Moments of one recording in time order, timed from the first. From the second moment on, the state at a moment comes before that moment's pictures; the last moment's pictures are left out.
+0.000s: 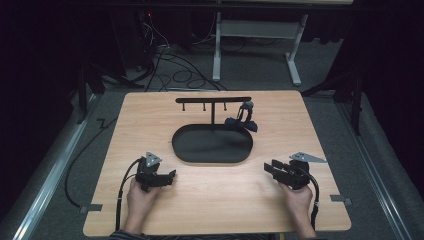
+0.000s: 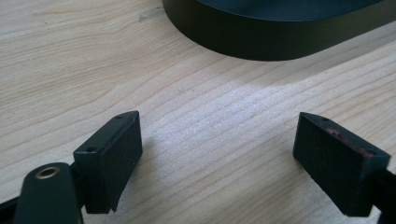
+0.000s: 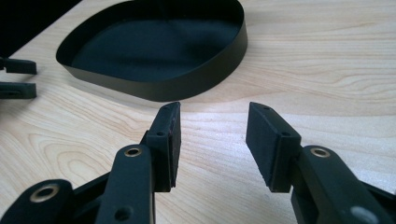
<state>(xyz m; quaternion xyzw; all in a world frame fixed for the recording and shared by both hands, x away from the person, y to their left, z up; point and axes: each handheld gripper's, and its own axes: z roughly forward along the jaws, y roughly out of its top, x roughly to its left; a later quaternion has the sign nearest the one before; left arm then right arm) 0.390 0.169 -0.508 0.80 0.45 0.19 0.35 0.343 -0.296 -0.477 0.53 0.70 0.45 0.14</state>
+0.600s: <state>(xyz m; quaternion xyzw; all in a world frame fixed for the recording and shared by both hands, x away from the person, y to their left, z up) 0.390 0.169 -0.508 0.80 0.45 0.19 0.35 0.343 -0.288 -0.490 0.53 0.72 0.42 0.15</state>
